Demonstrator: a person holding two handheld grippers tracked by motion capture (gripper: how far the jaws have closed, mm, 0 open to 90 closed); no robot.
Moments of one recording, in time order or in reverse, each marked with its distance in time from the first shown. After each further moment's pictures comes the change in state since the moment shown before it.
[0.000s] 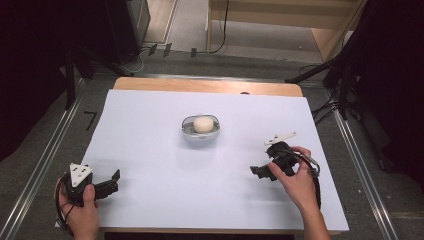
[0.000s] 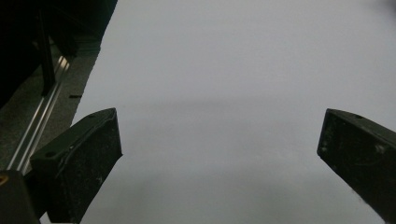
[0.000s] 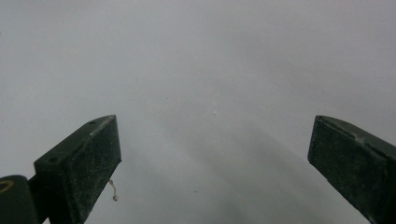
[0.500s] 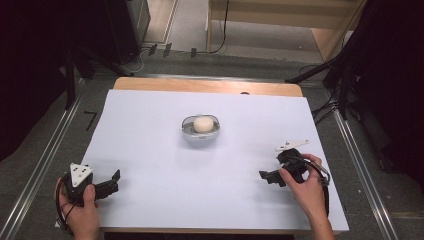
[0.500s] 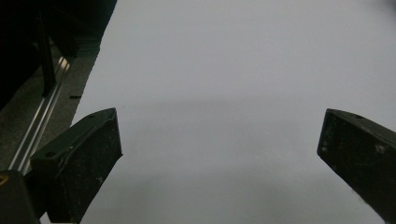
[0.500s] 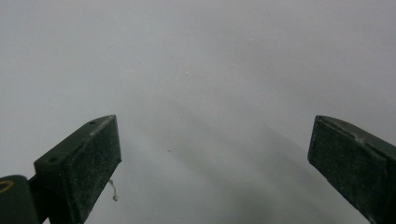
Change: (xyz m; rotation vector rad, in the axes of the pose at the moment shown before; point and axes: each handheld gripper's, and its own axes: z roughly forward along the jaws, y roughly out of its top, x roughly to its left) left arm 0.000 0.000 0.000 0.004 -0.001 0.007; right arm -0.015 -0.030 -0.006 -0.029 -0.011 0.046
